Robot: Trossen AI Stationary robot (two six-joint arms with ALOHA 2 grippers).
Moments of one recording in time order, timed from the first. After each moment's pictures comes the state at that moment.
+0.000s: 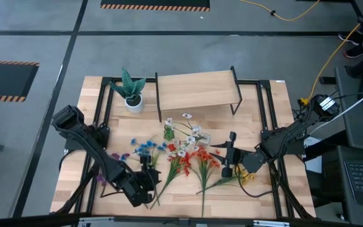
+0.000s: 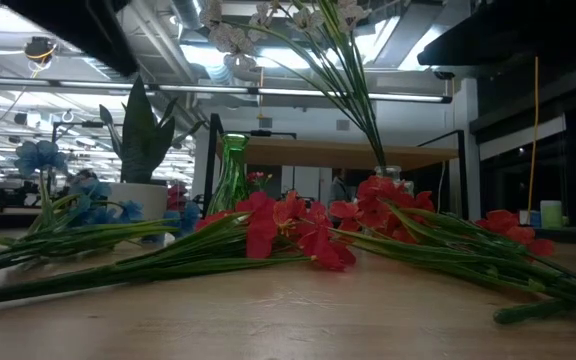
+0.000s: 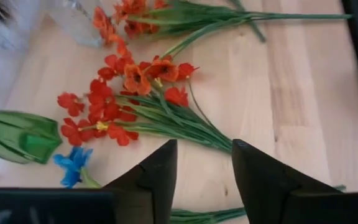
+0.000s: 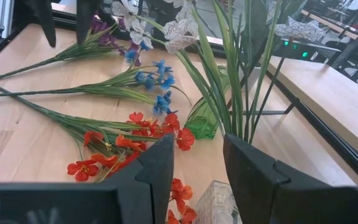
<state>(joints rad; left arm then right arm) -0.75 1.67 1.13 -0.53 -0.64 -0.65 0.64 1.28 0.58 0.25 0.86 0.10</state>
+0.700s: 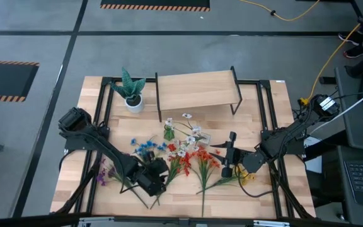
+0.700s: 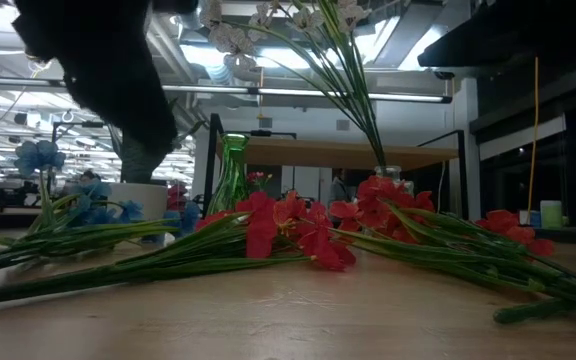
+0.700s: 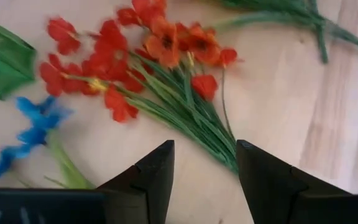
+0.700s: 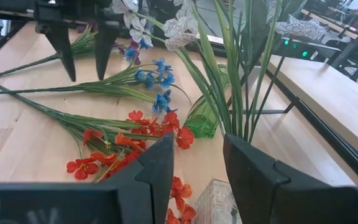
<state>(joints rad) -0.62 1.75 1.13 -0.49 -0.48 -0.96 0.64 1.28 0.58 0.24 0.86 0.10</state>
